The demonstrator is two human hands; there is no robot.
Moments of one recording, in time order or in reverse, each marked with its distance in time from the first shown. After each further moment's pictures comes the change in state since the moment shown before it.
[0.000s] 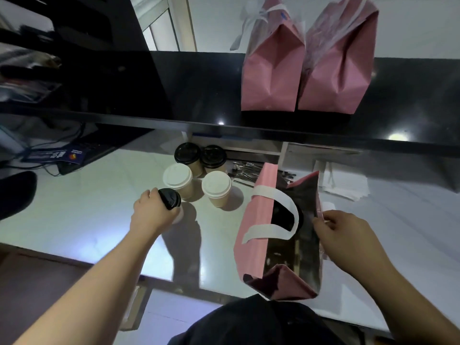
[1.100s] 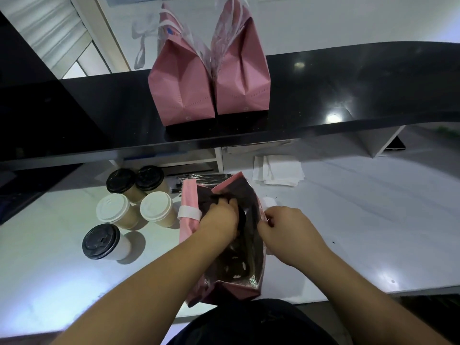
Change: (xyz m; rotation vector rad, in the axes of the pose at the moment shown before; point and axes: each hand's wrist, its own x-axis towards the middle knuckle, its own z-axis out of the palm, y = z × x) left_hand -0.091 0.259 0.093 0.549 -0.432 0.606; right_hand -0.003 0.024 -0.016 -0.015 -0.011 0.022
